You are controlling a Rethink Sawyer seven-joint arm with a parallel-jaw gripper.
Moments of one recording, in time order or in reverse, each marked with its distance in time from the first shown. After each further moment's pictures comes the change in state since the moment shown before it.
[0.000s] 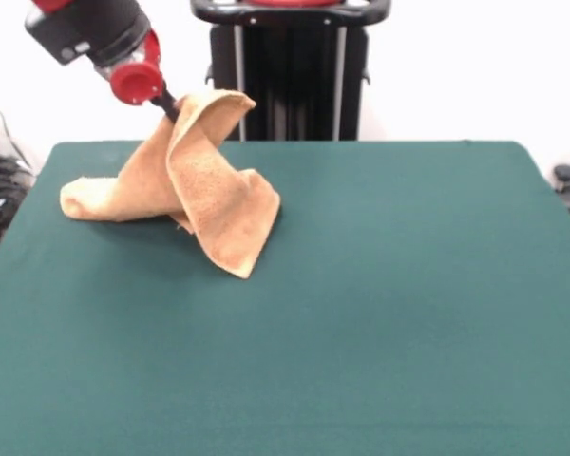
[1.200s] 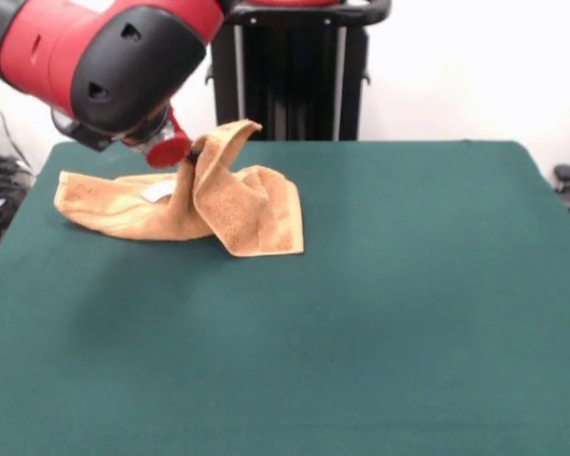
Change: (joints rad) arm 0.023 0.239 0.004 -0.221 -0.112 -0.175 0.006
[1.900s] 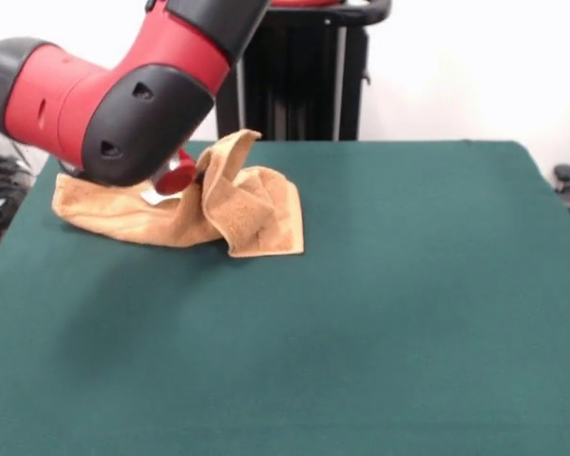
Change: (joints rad) arm -0.025 0.091 0.000 -0.144 -0.001 -0.110 0.004
